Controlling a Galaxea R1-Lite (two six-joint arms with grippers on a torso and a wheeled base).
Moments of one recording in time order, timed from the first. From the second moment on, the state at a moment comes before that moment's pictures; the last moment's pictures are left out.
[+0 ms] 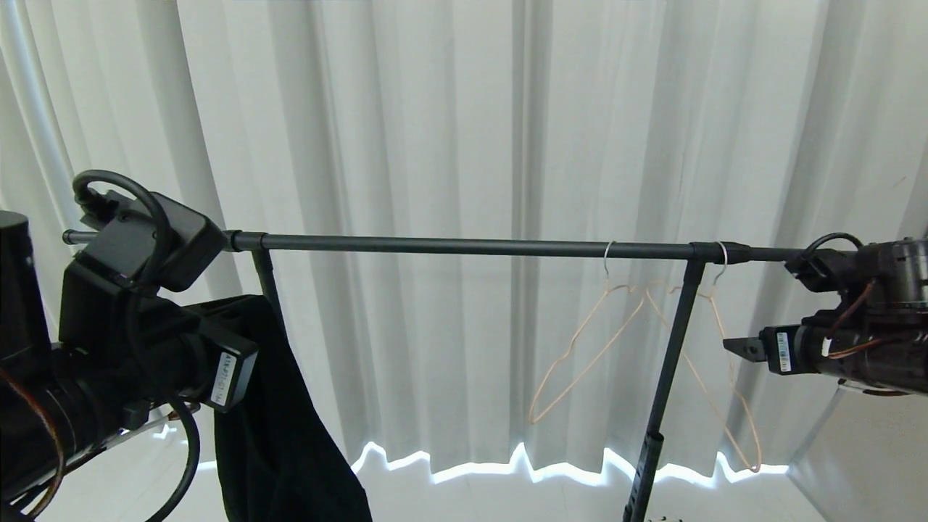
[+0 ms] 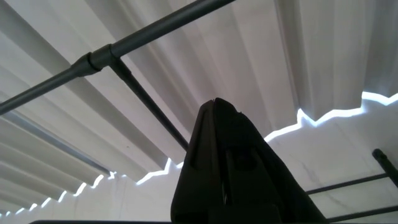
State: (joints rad) left arm -0.51 1.20 -0.69 -0.19 0.37 0.34; right arm 0.15 1.60 -0.75 -0.26 -0.07 0.05
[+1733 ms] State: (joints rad) left arm -0.50 1.20 -0.68 -0.24 0.37 0.33; right arm 0.14 1.92 -0.74 -0.56 -0.07 0.07
